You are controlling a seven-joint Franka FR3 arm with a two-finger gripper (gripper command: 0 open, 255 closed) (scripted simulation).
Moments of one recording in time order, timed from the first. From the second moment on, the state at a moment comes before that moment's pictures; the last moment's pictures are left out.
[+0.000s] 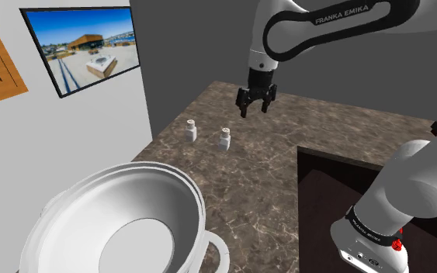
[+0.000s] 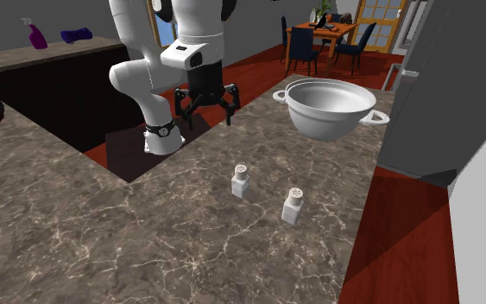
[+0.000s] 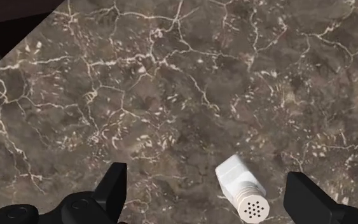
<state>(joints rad) 0.04 -0.29 0.11 -2.25 0.04 1.94 0.37</state>
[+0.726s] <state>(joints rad) 0.06 0.03 0.16 -2.09 0.01 2.12 0.48</state>
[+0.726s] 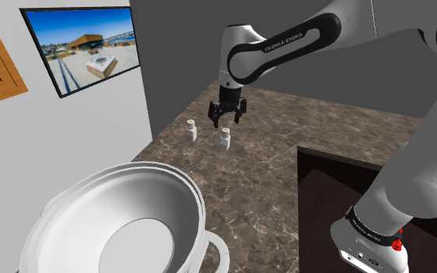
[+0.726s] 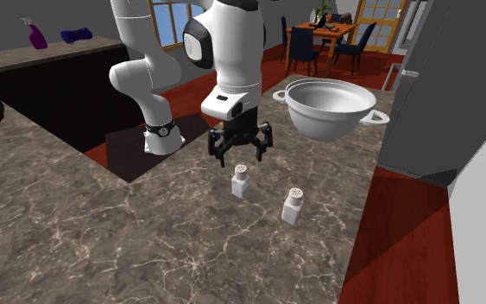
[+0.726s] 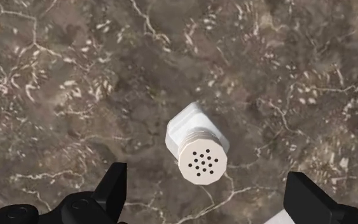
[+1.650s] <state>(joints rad) 0.06 0.07 0.16 -2.13 0.01 2.20 0.48</state>
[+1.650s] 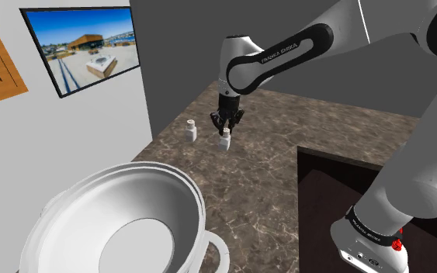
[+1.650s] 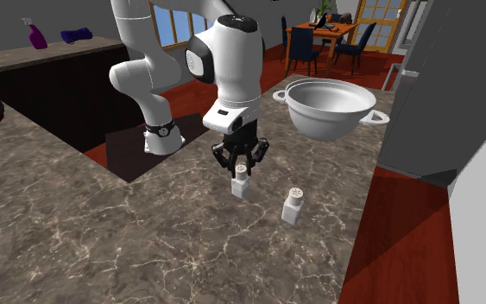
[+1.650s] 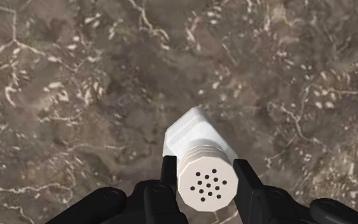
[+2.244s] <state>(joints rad) 0.06 0.03 0.16 -2.09 0.01 2.12 0.48</state>
